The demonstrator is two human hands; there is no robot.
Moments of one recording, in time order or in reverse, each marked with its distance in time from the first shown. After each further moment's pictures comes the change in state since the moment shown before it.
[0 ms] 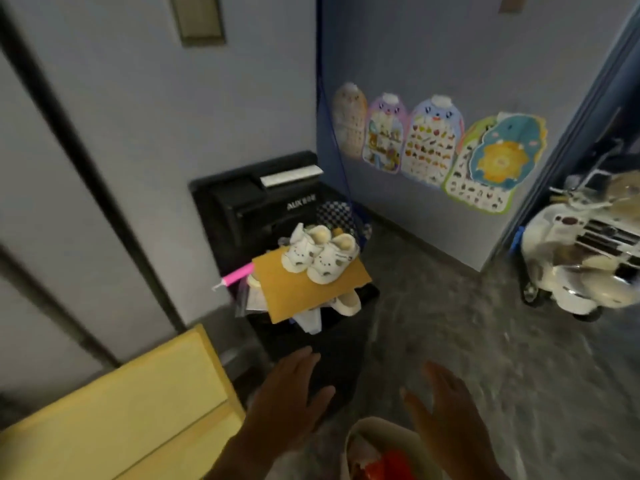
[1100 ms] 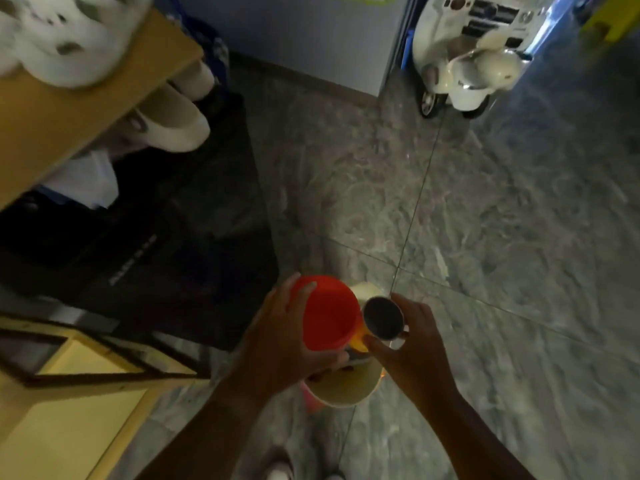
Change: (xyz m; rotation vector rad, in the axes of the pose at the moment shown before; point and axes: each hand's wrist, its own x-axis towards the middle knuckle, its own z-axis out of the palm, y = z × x) left_hand 0.068 -0.039 0.290 -0.181 -0.303 0.316; right_hand -0.058 0.213 0.207 0.290 0.113 0.369
